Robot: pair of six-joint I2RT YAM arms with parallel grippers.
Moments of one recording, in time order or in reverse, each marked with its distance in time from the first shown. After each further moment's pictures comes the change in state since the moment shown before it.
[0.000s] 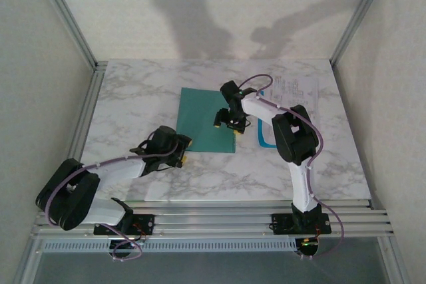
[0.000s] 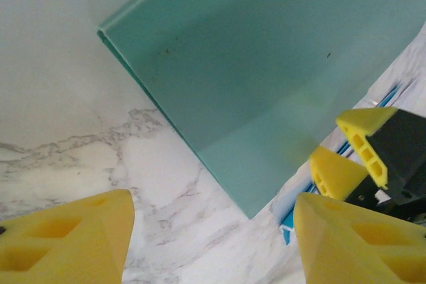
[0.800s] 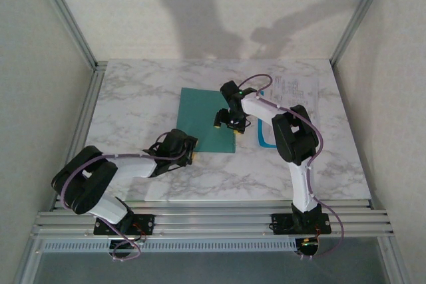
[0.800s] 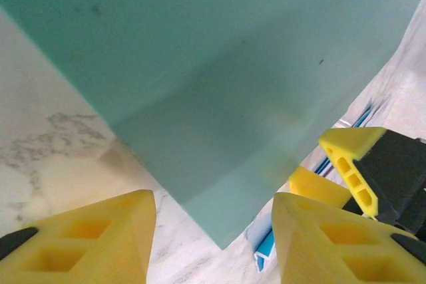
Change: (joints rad) left arm -0.097 0.155 0.016 0.197 -0.139 -0.128; right arm 0.000 0.000 0.000 -0.003 -0.003 -0.026
